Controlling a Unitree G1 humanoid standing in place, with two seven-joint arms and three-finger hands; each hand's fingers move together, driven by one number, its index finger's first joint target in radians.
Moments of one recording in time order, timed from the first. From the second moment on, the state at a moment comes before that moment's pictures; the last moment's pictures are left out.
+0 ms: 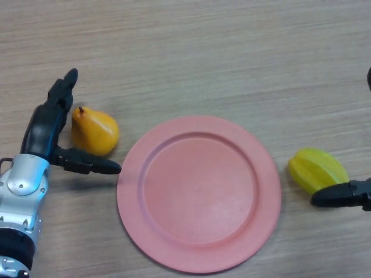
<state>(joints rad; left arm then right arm) -0.59 0.33 0.06 1.00 0.07 -0.41 -0.06 0.02 -0.24 -0.21 -0.89 0.14 0.65 0.10</state>
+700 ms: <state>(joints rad) -0.52 0.33 0.06 0.78 0.00 -0.29 -0.14 0.00 -0.22 -0.12 -0.93 -0.01 0.68 0.07</state>
